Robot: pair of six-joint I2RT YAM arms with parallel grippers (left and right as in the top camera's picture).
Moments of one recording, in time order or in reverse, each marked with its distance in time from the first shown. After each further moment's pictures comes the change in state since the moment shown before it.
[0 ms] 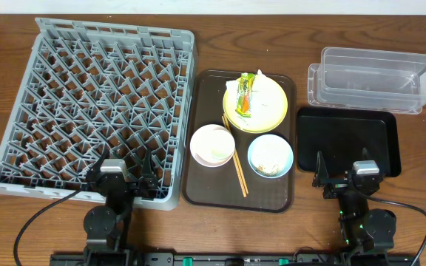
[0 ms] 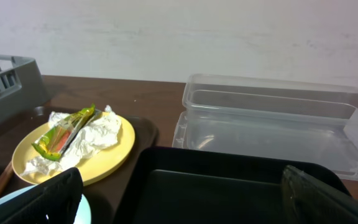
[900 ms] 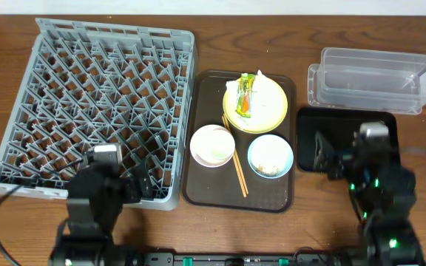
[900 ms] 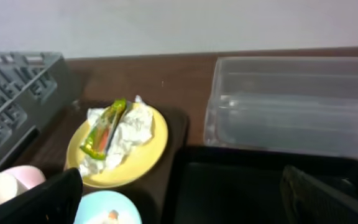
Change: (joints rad) left arm 0.000 0.451 0.562 -0.635 0.000 -0.027; right arm 0.000 0.548 0.466 -0.180 -0.097 0.130
